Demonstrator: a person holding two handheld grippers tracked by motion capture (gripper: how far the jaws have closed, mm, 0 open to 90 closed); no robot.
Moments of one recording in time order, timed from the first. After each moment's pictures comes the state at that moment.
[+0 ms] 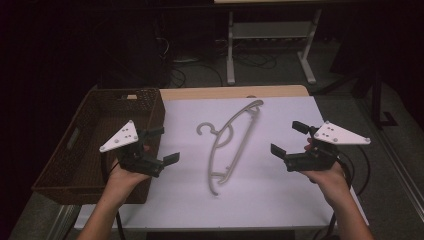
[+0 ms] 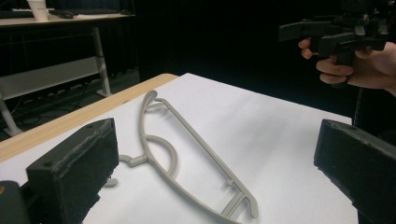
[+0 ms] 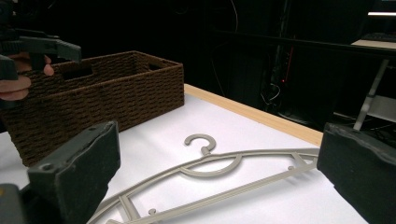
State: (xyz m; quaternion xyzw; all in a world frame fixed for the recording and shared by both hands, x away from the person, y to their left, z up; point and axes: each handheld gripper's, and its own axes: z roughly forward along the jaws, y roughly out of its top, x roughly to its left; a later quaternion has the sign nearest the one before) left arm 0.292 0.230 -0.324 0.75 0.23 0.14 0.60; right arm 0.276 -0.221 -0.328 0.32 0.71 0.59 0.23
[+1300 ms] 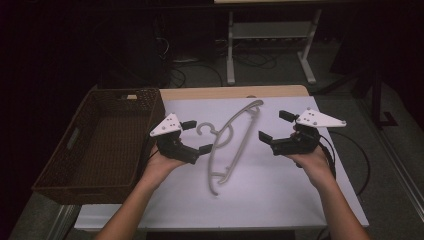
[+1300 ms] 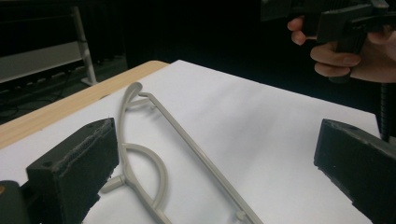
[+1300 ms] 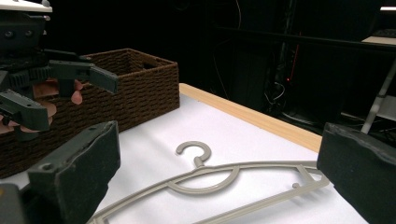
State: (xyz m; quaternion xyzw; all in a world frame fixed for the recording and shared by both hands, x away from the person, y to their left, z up) left arm 0.345 0.163 -0.355 0.77 0.22 0.12 0.58; right arm 0.326 -0.199 -0.338 0.31 0.71 0.59 0.22
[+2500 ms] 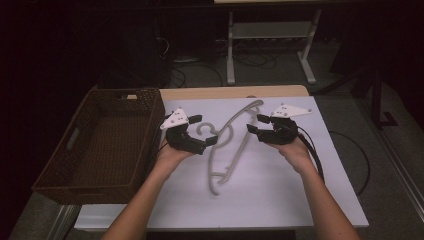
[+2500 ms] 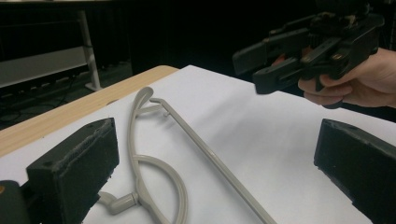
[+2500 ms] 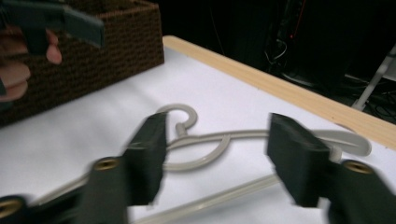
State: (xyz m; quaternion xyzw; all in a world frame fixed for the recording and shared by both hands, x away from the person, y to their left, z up) left arm 0.377 0.149 -0.376 0.76 0.23 0.12 0.60; right arm 0.378 -0.172 -0.374 0.33 0.77 0.51 0.19
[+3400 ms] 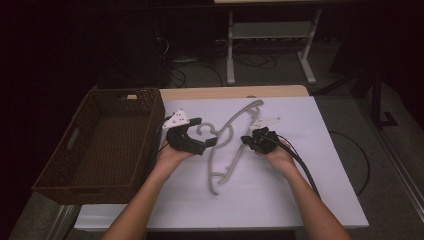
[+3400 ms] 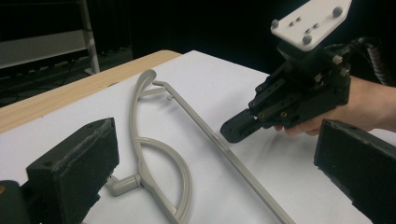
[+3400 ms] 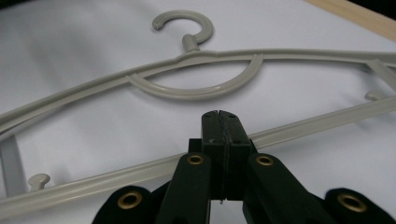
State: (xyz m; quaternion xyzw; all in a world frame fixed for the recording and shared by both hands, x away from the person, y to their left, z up) left arm 0.383 0.151 -0.387 0.77 0.25 0.11 0.58; right arm 0.392 -0.135 -0.431 0.35 0.84 0.40 0.15
